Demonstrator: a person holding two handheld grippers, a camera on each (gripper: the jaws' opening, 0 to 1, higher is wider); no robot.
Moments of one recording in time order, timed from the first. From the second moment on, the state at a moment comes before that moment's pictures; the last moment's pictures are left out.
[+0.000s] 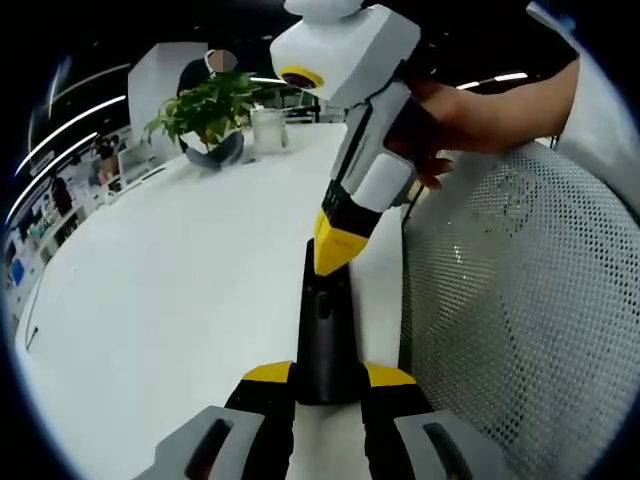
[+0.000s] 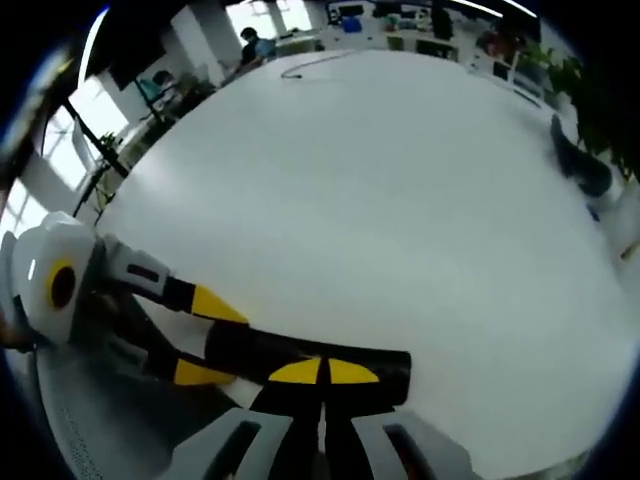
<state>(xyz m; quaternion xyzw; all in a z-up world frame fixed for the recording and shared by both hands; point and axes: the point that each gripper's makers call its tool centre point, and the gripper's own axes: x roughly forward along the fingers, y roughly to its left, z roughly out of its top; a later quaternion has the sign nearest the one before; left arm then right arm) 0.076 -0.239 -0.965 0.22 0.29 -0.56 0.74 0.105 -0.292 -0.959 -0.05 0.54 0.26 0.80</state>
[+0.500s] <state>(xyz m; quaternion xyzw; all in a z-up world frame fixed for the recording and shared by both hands) 0.077 -0.239 -0.964 0.22 0.29 -0.56 0.74 0.106 -0.291 -0.959 -0.04 0.57 0.25 0.78</state>
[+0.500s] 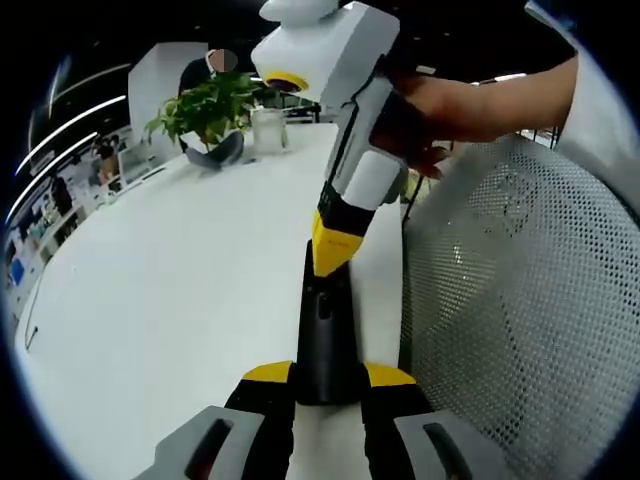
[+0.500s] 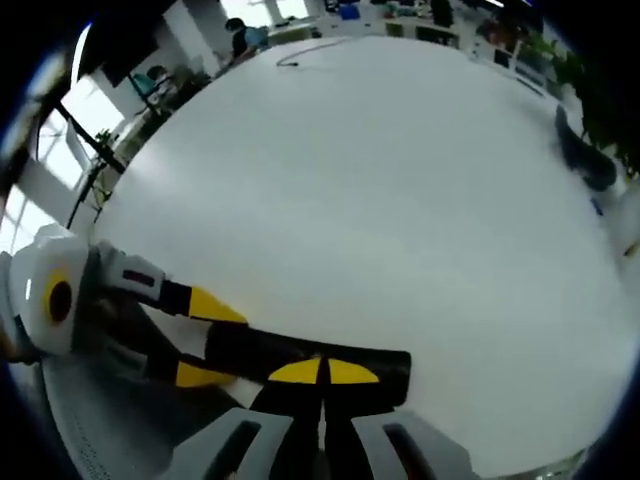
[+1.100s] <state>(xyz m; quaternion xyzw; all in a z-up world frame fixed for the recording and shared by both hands) 0.076 -0.239 -0.964 0.22 0.29 -0.57 0.74 0.105 -0.293 -0.957 -0.03 0.54 0.25 0.80</state>
